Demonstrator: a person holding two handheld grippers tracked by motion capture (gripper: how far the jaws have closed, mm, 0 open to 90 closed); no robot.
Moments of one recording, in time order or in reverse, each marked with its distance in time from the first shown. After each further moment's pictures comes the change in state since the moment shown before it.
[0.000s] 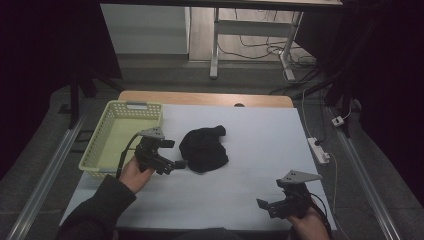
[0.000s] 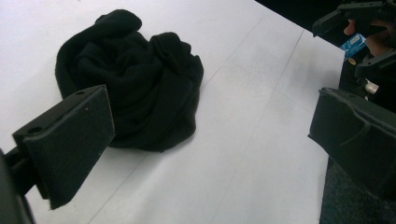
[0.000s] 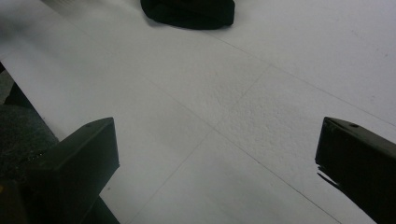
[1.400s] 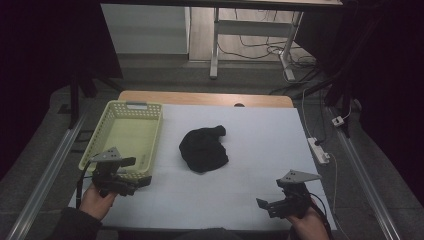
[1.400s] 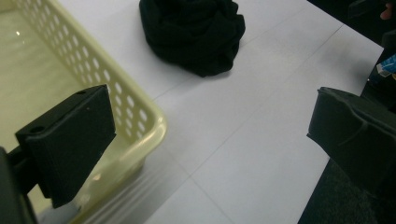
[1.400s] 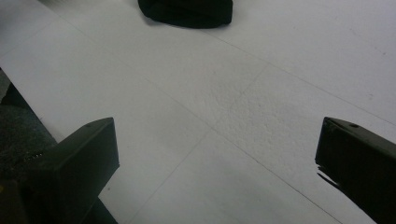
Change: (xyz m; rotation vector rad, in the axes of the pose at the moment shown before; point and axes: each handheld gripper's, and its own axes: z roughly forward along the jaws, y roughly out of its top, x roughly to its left) left arm -0.011 -0.083 -0.076 -0.054 0.176 -0.127; right arm 0.000 0.000 0.001 0.003 -0.009 0.005
